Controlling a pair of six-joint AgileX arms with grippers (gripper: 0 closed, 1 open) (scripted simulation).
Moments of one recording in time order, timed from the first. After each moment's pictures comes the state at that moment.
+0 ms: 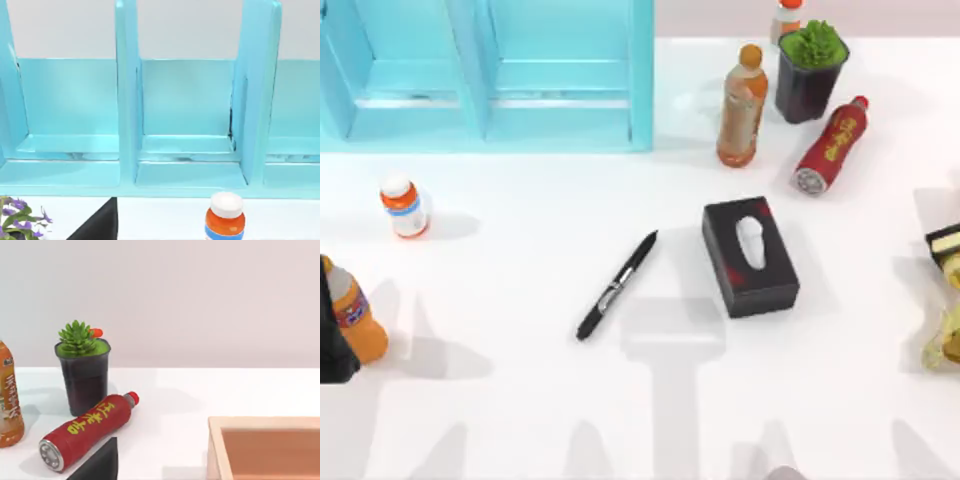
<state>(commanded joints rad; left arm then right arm) 0.00 0.00 0.00 0.00 0.00 0.00 0.00 0.00 0.00 0.00 0.00 0.00</state>
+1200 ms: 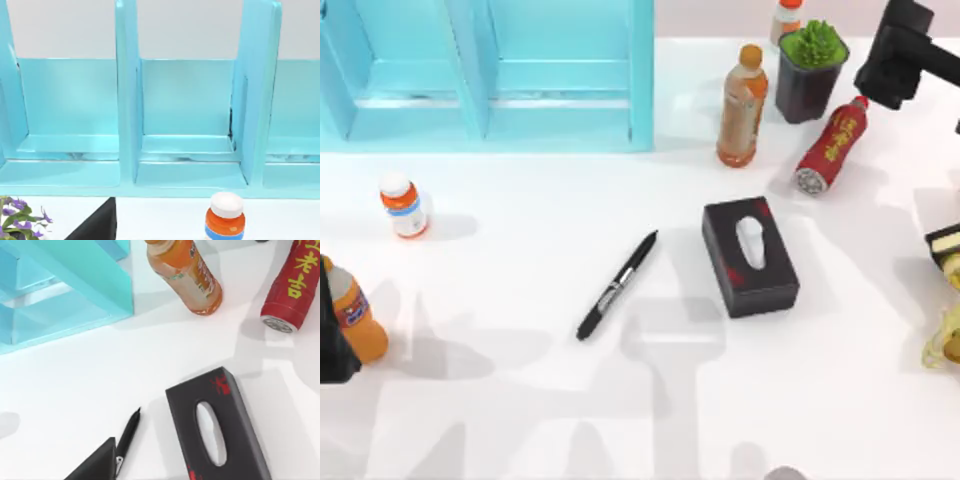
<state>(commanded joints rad) 0.00 0.00 0.00 0.00 0.00 0.00 0.39 1.28 1.21 -0.69 0.01 0.64</state>
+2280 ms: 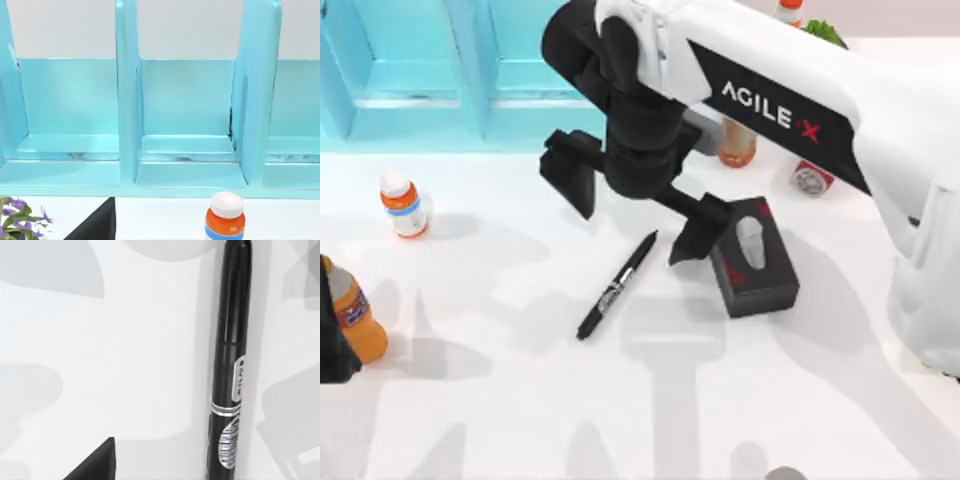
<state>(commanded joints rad) 0.00 0.00 0.00 0.00 0.00 0.00 0.72 2.50 2.36 -1.35 -0.02 1.28</state>
